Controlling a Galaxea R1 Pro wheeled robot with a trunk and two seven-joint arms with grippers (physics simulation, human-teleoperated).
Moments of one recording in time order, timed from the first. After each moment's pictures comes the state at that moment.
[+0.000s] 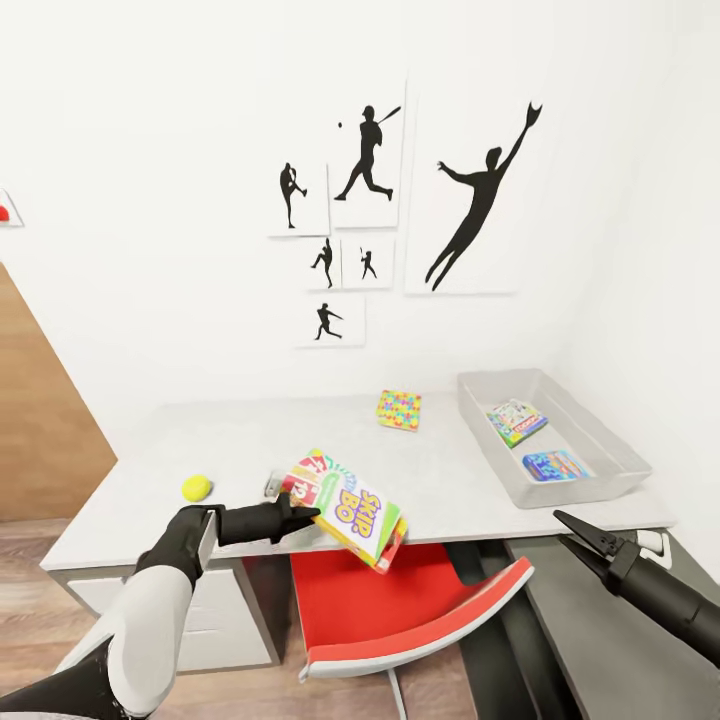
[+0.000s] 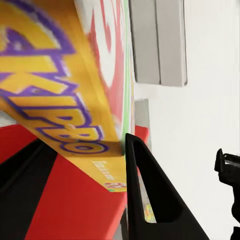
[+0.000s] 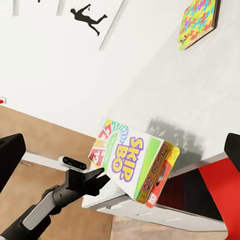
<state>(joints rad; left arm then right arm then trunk) -0.84 -0.08 0.68 -0.51 -0.43 0.88 -1.17 -0.10 -0.18 -0.58 -1.61 -0.85 1.04 0.68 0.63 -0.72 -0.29</state>
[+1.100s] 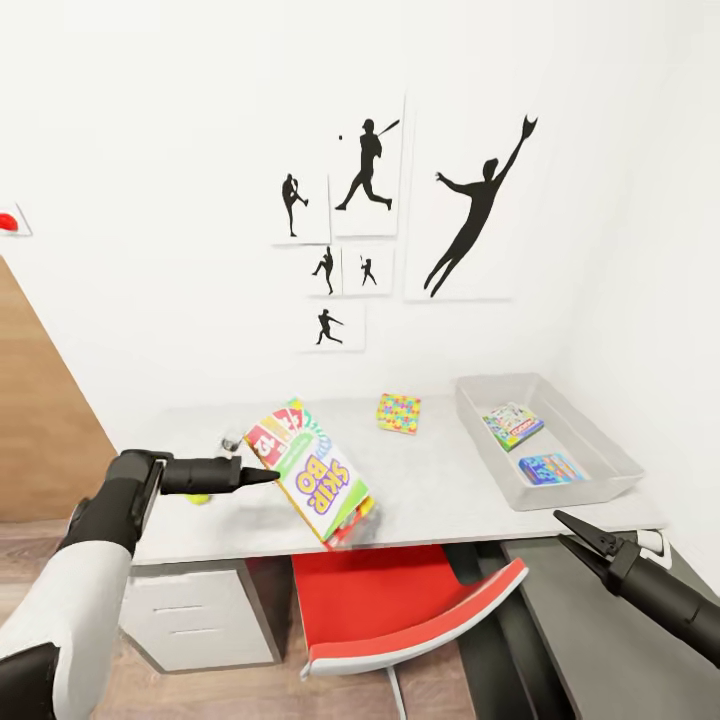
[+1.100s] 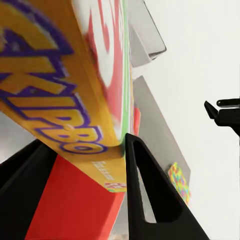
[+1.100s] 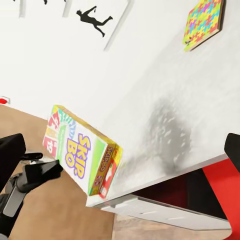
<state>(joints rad) -0.85 0.13 0.30 -0.82 -0.42 0.90 -1.56 -0.10 -0.18 -0.58 -1.61 -0.85 1.04 0.67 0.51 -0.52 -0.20</state>
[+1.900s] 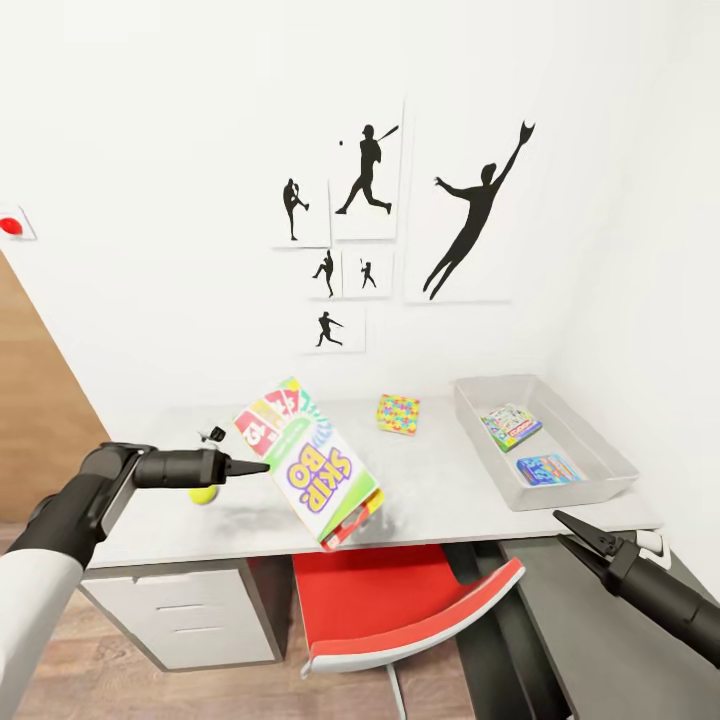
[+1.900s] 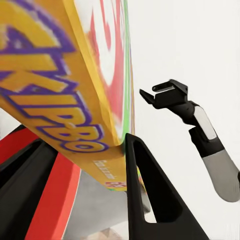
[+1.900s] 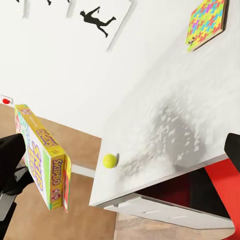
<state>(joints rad) -0.82 0.34 -0.09 -0.92 0.19 0.88 -1.57 -0.10 -0.17 -0.58 -1.61 -0.85 1.04 0.67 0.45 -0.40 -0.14</state>
